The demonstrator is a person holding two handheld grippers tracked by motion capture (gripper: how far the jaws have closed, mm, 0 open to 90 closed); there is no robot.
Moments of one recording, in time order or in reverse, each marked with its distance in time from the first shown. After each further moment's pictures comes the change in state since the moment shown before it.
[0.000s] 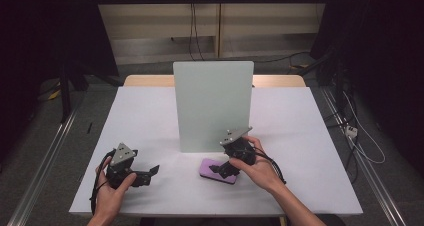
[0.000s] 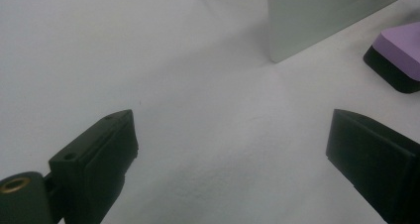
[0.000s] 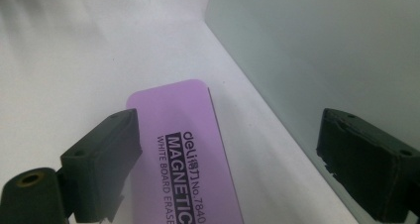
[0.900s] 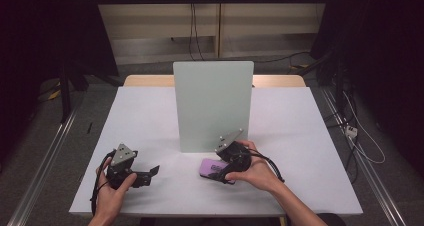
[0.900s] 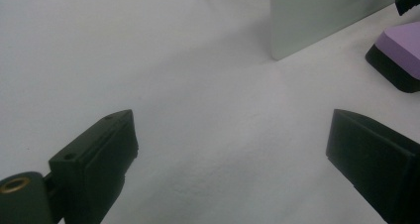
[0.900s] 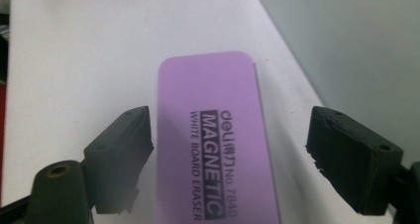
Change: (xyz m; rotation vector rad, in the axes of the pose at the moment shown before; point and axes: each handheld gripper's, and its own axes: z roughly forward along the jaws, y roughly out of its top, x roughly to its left) left arm -0.001 -0.001 0.000 0.010 0.000 -0.013; right arm 0.003 -0.001 0.012 0.102 0.112 -0.106
